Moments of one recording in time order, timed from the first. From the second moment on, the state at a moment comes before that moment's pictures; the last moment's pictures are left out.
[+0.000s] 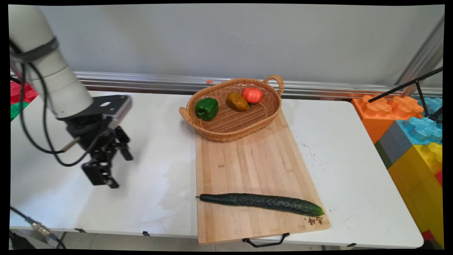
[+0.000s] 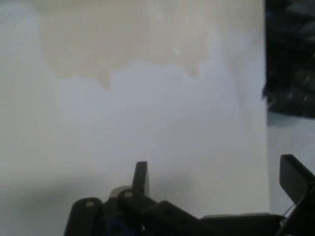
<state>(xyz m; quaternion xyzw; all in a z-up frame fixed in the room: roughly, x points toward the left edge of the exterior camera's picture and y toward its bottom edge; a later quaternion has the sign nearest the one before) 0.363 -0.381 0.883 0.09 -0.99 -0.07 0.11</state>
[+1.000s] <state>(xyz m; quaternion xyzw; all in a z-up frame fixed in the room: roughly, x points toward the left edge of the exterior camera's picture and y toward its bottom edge) 0.170 -0.426 0.882 0.03 -0.97 -0.07 0.22</state>
